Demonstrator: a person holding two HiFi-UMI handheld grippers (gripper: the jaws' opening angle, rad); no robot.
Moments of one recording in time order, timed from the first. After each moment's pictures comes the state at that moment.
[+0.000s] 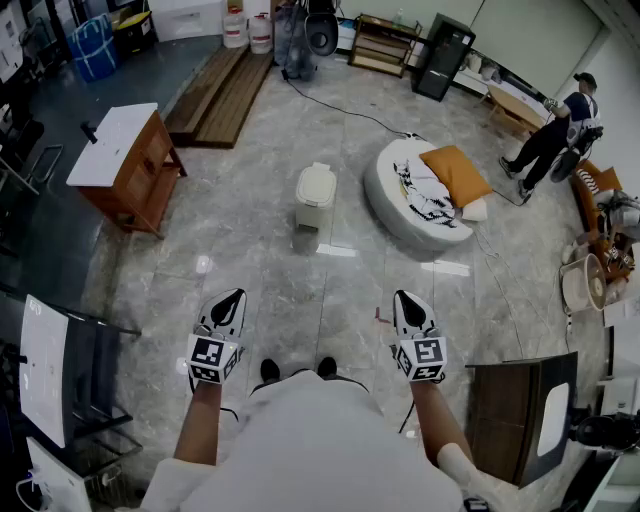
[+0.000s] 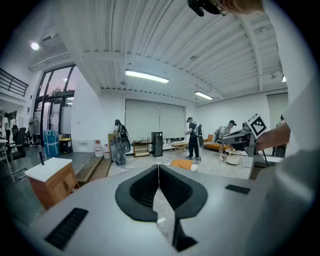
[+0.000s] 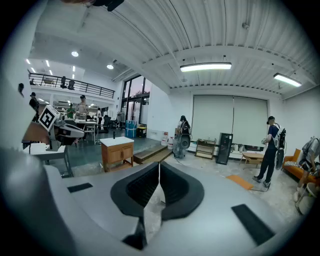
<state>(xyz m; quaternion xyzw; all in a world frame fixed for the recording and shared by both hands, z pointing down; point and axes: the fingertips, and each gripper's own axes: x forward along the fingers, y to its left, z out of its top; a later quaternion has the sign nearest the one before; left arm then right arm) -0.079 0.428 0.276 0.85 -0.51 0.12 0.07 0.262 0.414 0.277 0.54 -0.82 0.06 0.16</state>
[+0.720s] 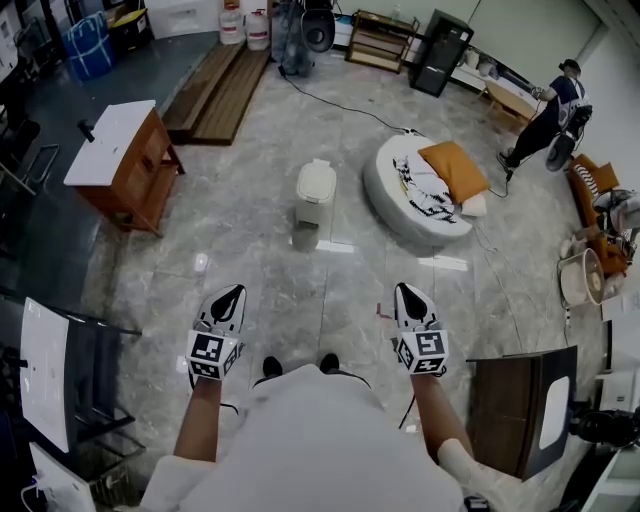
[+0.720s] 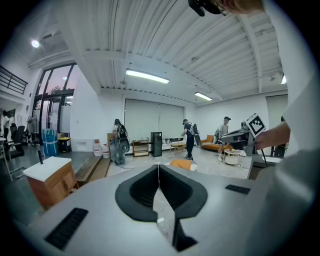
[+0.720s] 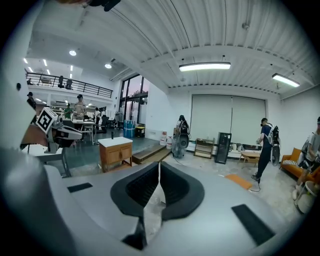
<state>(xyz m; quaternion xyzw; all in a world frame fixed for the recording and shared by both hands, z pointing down) -0.100 0.420 0.280 0.85 -0.50 0.12 0.07 0.242 0.404 0.274 0.55 -0.82 0.06 0.16</state>
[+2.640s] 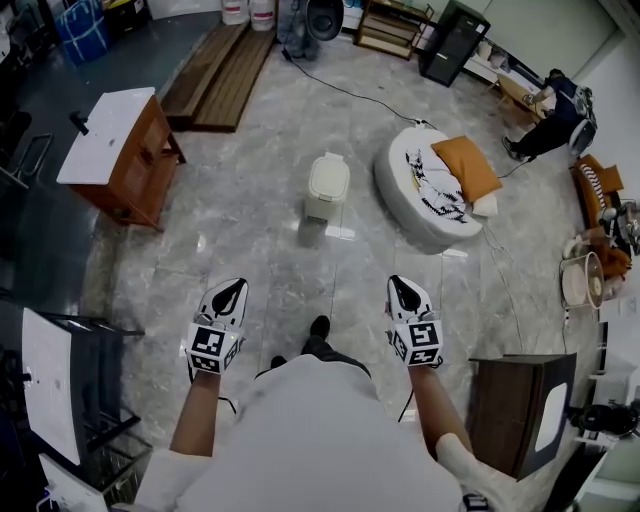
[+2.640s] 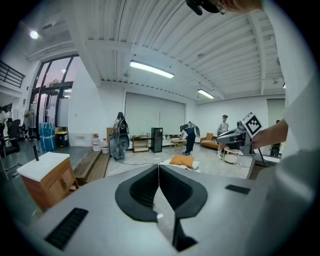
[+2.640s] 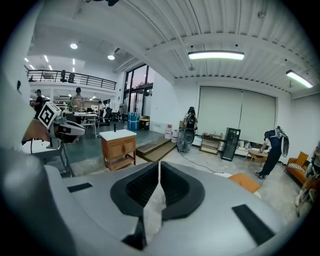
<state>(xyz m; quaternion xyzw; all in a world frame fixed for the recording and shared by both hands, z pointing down) -0.162 0.338 0.310 0.86 -0.49 0.13 0.10 0.159 0.316 0.307 0.53 -0.82 0.07 0.20</state>
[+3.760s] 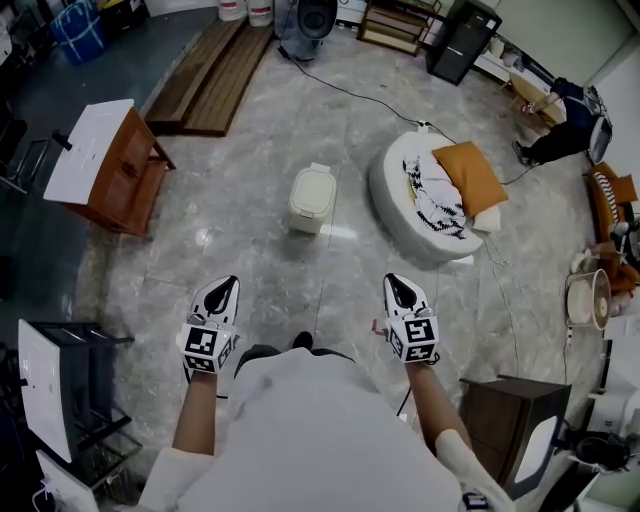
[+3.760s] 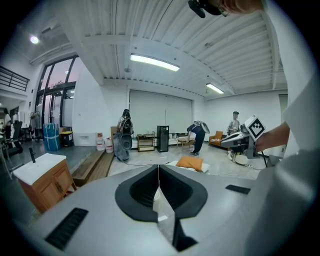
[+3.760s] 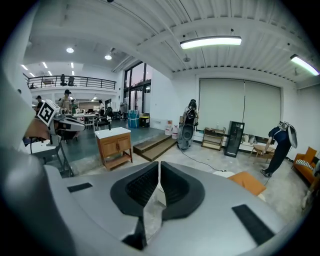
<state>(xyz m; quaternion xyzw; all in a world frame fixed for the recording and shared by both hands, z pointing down) -0.064 0.210 0.323 0.83 -0.53 0.15 0.10 0.266 0.176 0.345 0.50 -0.83 0.10 0.21</state>
